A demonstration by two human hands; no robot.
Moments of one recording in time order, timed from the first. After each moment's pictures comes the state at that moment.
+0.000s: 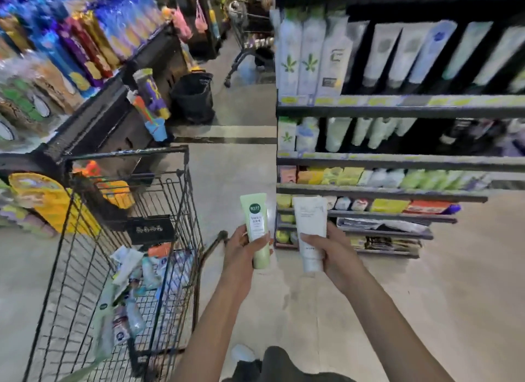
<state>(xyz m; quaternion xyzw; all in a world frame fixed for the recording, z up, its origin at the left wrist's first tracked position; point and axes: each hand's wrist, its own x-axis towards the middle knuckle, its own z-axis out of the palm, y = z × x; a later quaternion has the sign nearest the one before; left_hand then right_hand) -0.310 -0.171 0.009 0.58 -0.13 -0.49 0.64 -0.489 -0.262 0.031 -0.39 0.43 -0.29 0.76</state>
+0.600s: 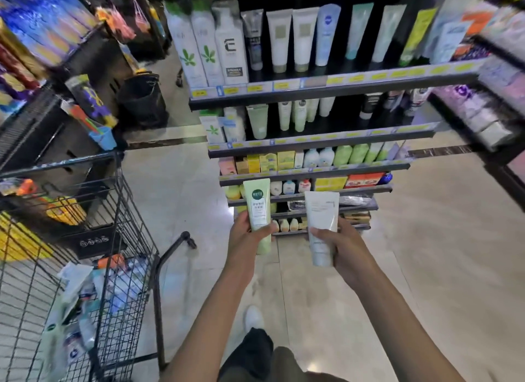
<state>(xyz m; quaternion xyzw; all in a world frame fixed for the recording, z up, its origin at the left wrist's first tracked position) -0.496 -0.238 0.017 0.60 -0.23 -0.51 0.58 -0.701 -0.287 0.026 -0.35 0.48 -0.36 0.72</state>
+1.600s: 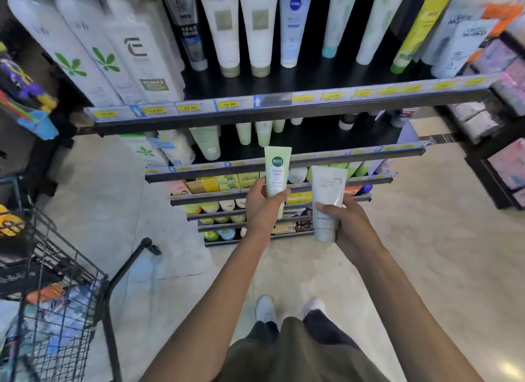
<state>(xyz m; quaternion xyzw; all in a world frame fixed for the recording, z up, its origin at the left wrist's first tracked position) -0.571 -0.541 -0.021 0.67 -0.27 -0.45 0.52 -0.752 -0.544 0.012 -0.31 0.51 -0.38 0.70</state>
